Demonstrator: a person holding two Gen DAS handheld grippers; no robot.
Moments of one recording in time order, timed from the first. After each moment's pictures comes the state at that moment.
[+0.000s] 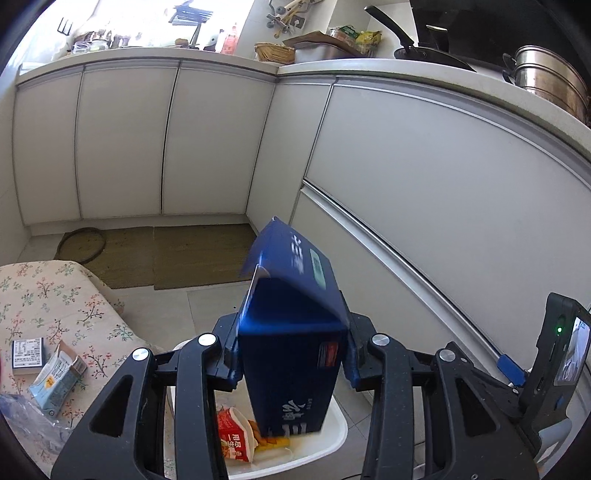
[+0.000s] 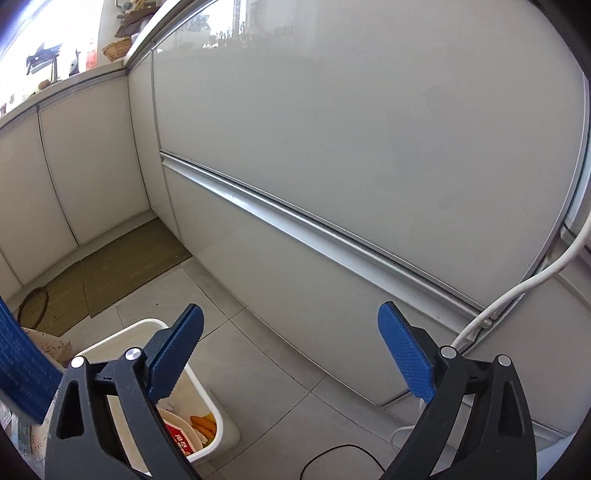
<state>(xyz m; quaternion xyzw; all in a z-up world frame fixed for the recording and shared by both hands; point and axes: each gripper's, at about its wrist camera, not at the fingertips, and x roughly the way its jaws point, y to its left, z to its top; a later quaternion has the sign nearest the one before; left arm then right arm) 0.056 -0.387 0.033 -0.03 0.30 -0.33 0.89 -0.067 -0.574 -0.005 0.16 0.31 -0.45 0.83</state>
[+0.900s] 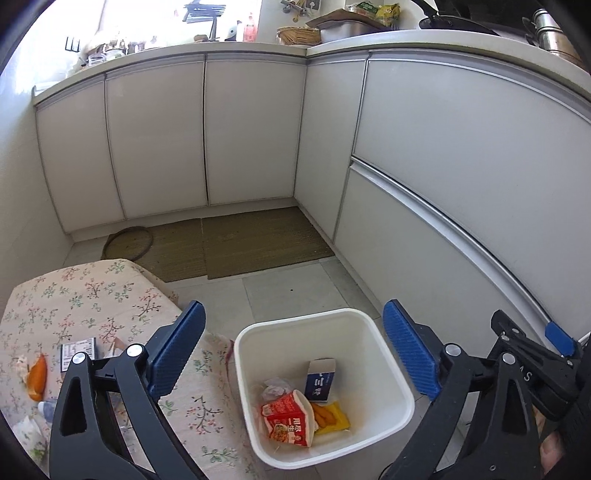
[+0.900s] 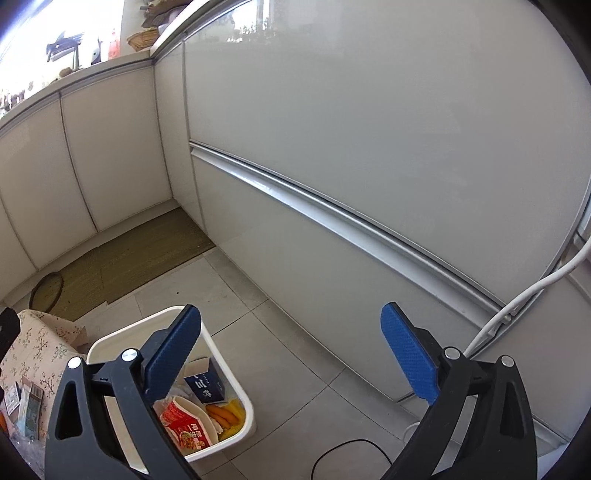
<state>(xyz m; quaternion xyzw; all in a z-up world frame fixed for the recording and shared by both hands) 0.068 -0.354 0.015 0.05 0.32 -0.25 0.91 -0.034 -0.544 0.000 0.14 0.32 -0.40 0.85</state>
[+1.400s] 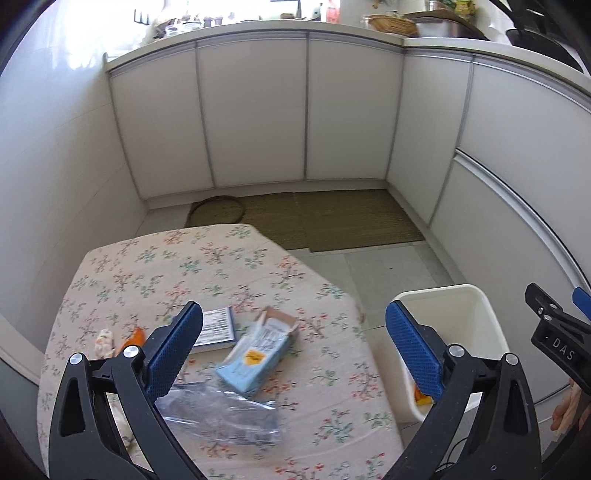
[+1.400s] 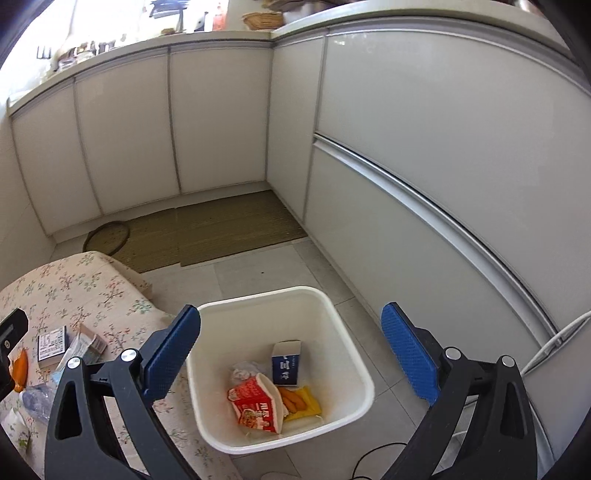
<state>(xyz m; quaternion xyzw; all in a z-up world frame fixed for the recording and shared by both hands) 0.109 -0.193 0.011 0.06 0.36 -0.12 0.92 0.041 -0.409 0.004 0.07 0.35 -0.27 0.90</state>
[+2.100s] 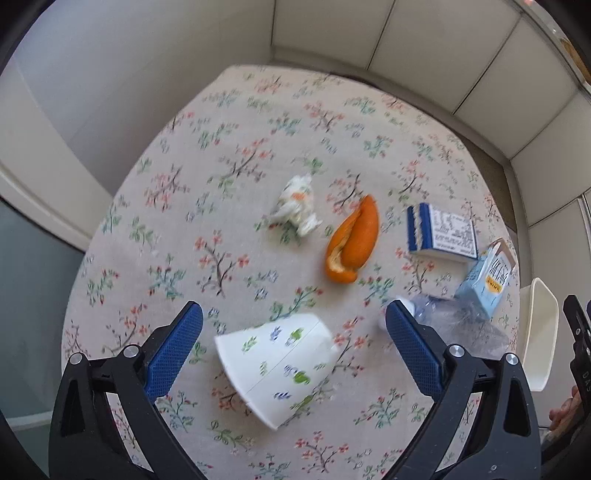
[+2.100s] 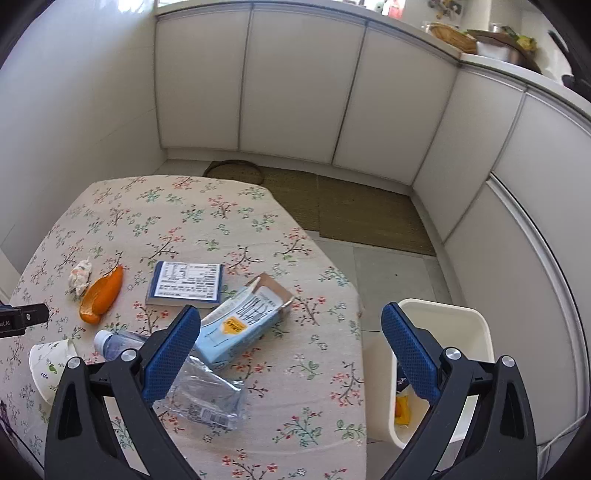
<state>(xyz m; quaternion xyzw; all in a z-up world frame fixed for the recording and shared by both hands) 0.136 0.087 -0.078 -0.11 0.59 0.04 0.80 0.112 -0.198 -0.027 -0.04 0.41 -0.05 0.91</state>
